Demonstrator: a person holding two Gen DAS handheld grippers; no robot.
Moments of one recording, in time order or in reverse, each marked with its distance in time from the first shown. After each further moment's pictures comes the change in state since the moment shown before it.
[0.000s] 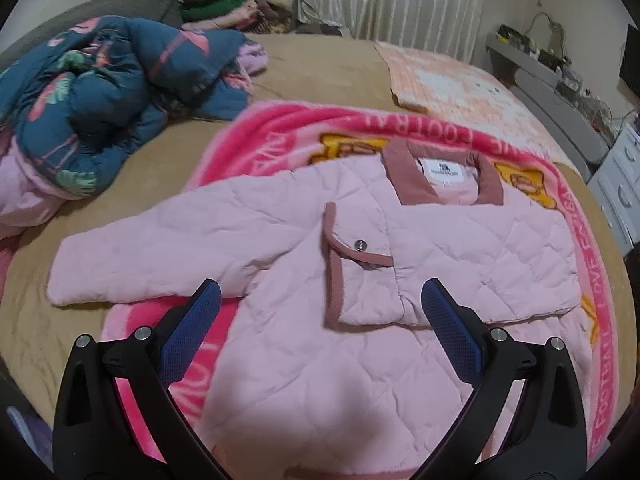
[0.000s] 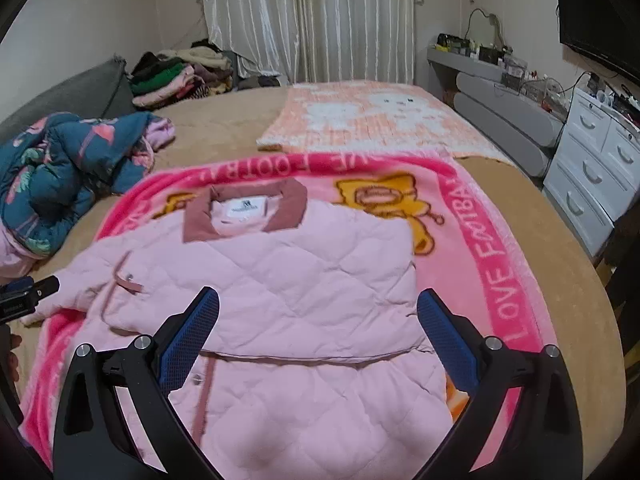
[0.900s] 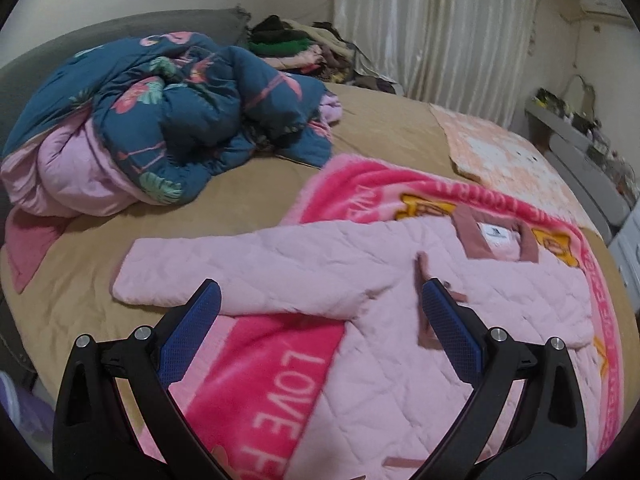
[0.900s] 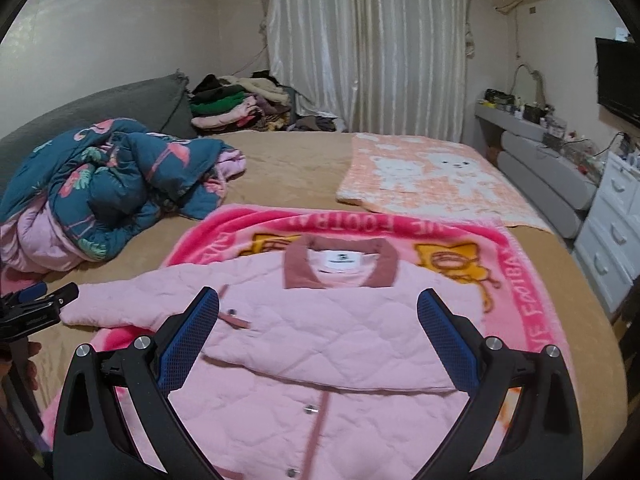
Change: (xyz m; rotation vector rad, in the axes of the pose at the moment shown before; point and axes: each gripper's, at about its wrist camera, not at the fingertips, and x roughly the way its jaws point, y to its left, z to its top) left arm -0.064 0.113 -0.014 -0.140 -0.186 0.103; right arm -0.049 0.139 0.024 -0.114 -0.129 0.122
